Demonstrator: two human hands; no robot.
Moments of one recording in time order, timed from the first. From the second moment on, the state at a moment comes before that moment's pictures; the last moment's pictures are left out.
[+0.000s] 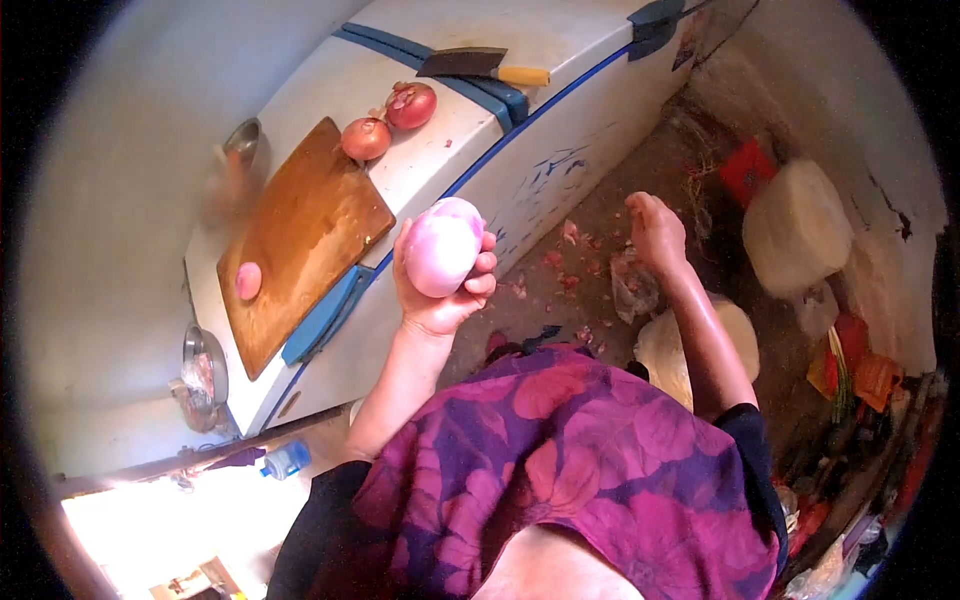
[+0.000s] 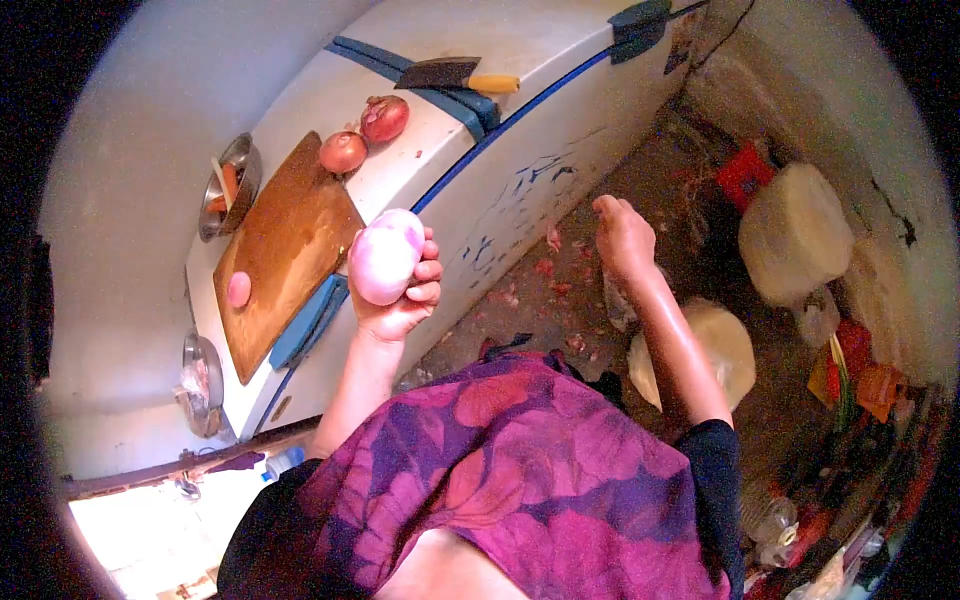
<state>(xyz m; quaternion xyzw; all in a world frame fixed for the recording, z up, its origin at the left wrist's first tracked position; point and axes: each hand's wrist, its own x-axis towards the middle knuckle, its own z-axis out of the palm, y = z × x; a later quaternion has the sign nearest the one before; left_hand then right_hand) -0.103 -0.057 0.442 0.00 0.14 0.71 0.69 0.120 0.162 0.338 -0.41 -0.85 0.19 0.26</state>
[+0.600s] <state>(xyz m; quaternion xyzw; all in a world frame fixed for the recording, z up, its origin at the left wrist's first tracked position) -0.337 -0.147 0.451 0.12 0.71 0.69 0.08 0.136 0.137 0.291 -0.44 -0.86 0.25 0.10</state>
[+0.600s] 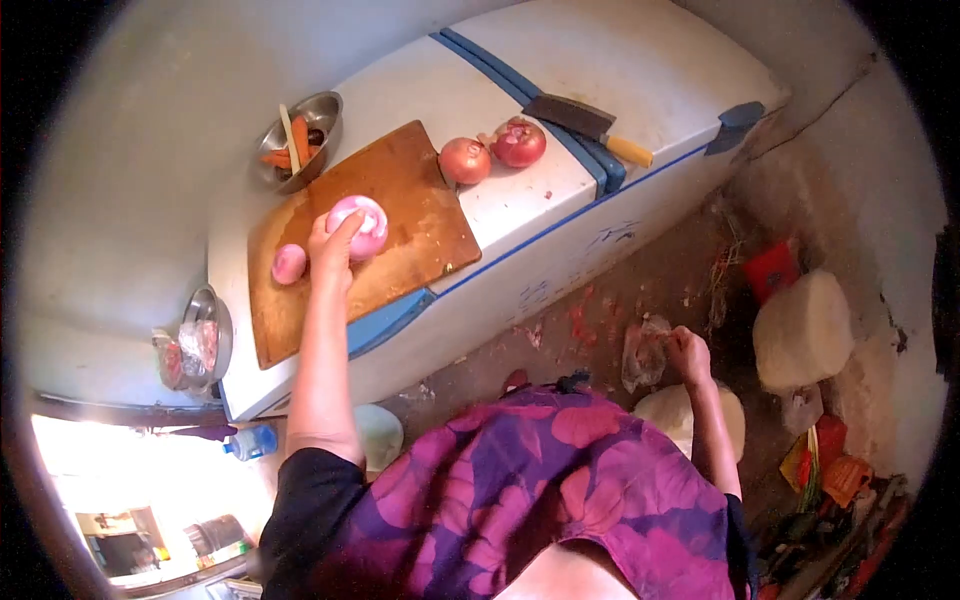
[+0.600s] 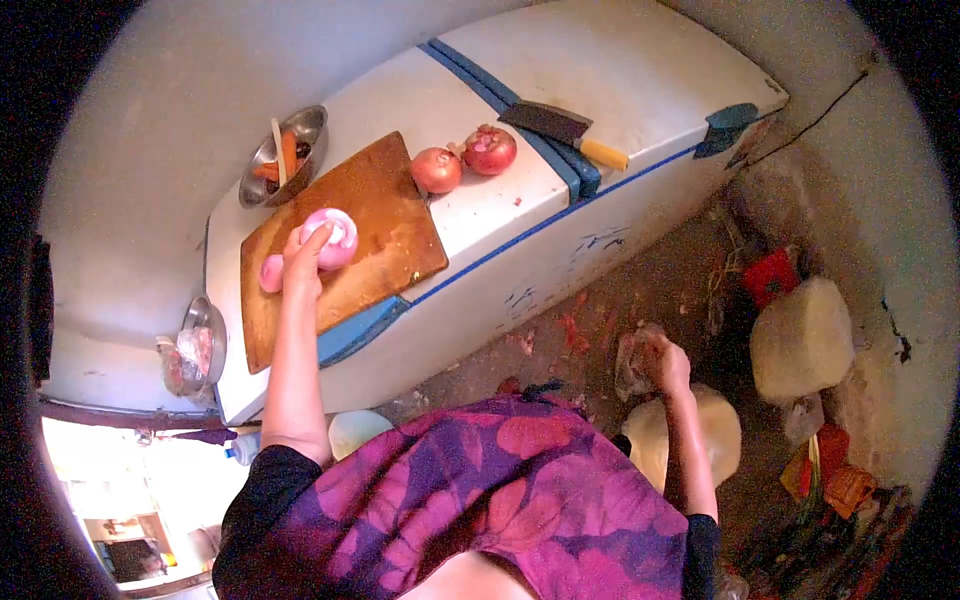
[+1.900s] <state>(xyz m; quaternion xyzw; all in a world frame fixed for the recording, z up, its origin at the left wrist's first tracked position) -0.323 -0.043 0.478 0.16 0.34 0.66 0.65 0.024 0.059 0.354 -0.42 -0.74 0.47 0.25</state>
